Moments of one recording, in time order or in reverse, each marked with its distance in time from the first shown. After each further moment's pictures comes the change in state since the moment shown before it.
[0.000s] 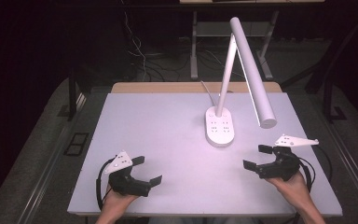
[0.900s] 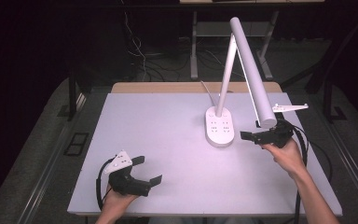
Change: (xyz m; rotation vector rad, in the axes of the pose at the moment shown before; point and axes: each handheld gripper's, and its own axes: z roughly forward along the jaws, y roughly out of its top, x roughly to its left) left arm 0.000 0.000 0.000 -0.006 -0.003 -0.004; right arm -0.044 0.070 0.028 0.068 -0.032 0.032
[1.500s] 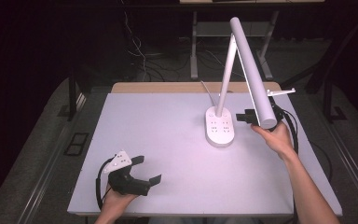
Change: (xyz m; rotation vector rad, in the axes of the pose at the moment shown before) left arm 0.002 0.000 -0.001 0.003 0.005 -0.003; right arm -0.029 0.037 0.035 0.022 -0.097 0.023
